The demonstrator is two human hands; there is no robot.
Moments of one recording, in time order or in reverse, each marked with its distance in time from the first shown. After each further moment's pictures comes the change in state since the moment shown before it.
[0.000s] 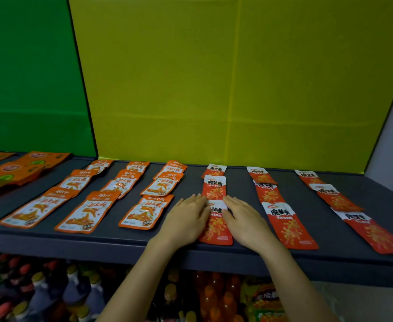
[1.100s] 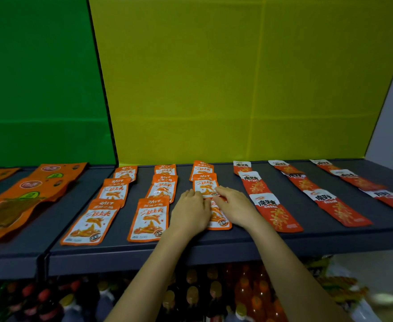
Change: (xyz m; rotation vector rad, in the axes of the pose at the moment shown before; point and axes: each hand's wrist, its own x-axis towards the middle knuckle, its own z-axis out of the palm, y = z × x) left_hand -0.006 -0.115 -0.041 -0.033 0.036 -0.035; right_hand 0.050 -0.120 0.060 0.109 0.089 0.139
